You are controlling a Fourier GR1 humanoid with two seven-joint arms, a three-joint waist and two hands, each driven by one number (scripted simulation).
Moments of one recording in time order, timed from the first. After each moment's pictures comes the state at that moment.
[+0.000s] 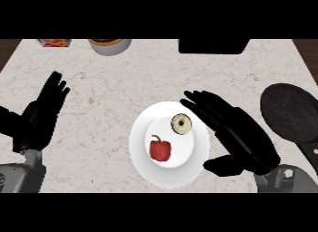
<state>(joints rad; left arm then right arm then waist) -0.16 0.29 -0.04 -1.58 0.23 0.18 0.20 -0.29 -0.35 0.45 -1.84 0.68 0.13 0.12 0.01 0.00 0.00</state>
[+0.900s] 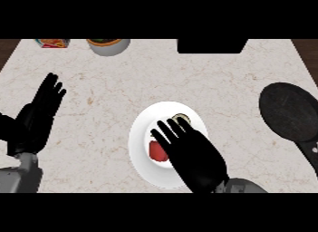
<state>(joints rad) -0.13 0.28 -0.01 -1.61 0.22 0.15 0.22 -0.39 -0.22 0.73 -1.83 0.89 0.60 0.52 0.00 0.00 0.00</state>
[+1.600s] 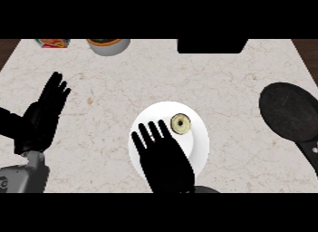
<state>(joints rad) -0.15 0.22 0.01 -1.61 0.16 0.15 0.23 -0.41 -0.03 0.81 -1.72 1.07 0.62 0.62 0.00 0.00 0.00</state>
